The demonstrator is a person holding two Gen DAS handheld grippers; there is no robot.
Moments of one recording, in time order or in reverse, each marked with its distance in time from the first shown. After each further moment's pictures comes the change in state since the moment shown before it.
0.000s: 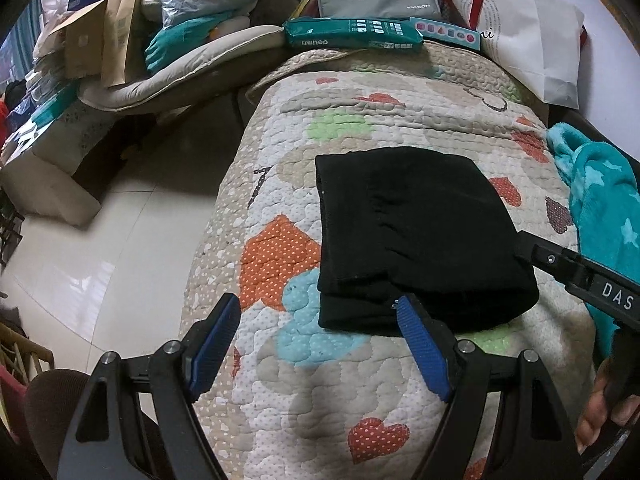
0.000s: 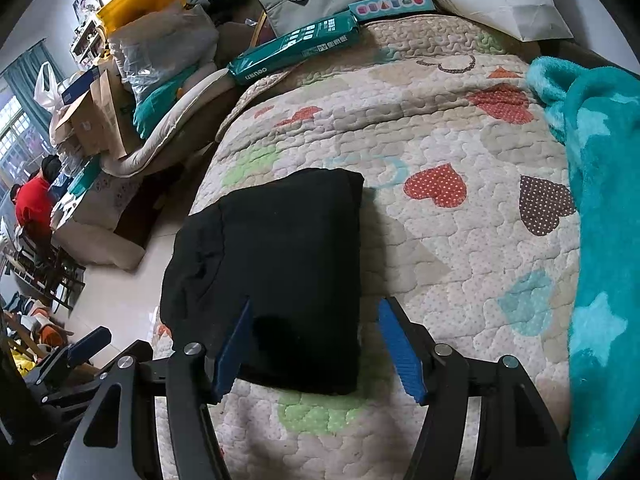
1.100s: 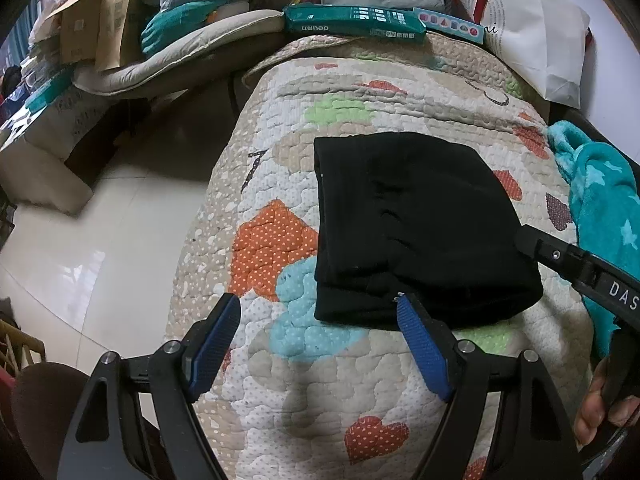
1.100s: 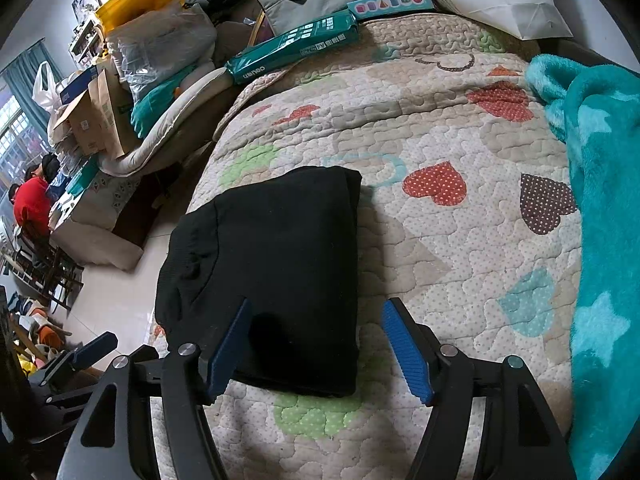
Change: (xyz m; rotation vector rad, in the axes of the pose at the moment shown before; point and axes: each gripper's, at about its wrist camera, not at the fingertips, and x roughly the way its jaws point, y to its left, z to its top) left arm 0.014 0.005 -0.003 -0.021 0.045 -0.031; right arm 0.003 -0.002 0.001 -0.007 0.001 0.000
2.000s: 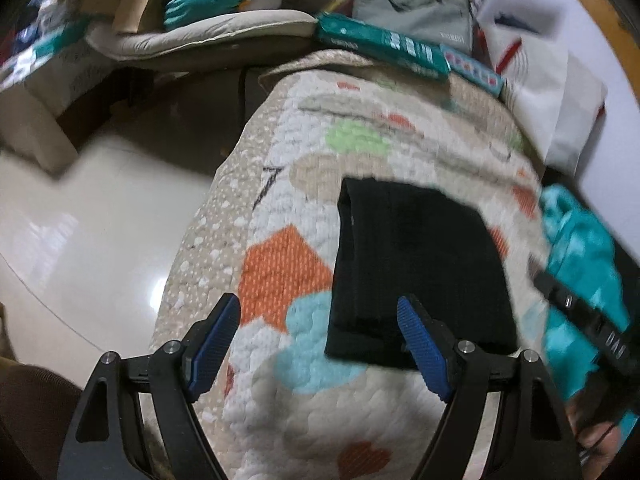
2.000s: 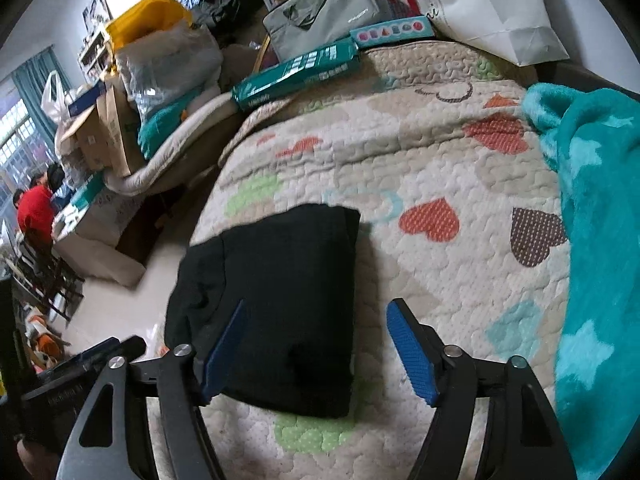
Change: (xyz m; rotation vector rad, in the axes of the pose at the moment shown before) left arm -0.001 0.052 0.029 -0.203 -0.025 -0.164; right arm -0.018 -0.007 0.015 0.003 -0.094 0.014
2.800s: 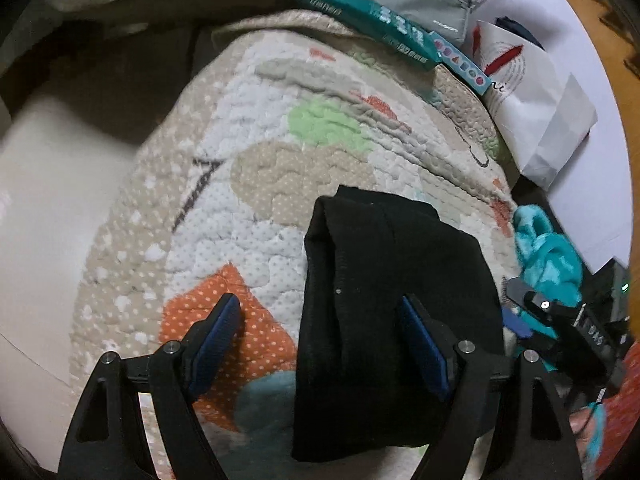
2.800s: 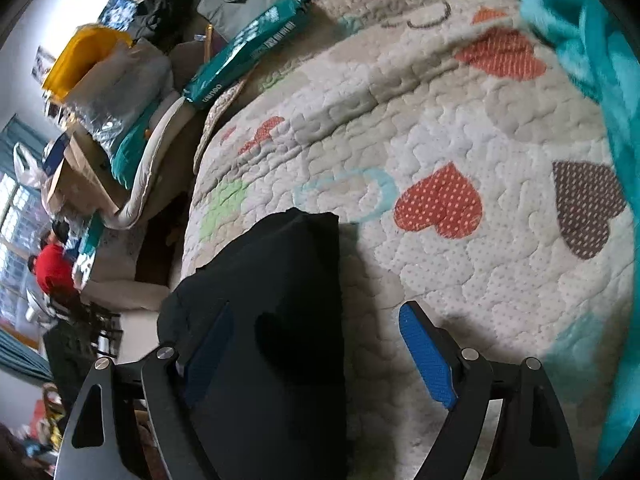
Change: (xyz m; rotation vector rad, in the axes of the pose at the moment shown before) left arm 0.084 0.000 0.035 -0.018 0.101 -0.193; right arm 0.072 -0.043 0.034 0.232 0.146 0.088
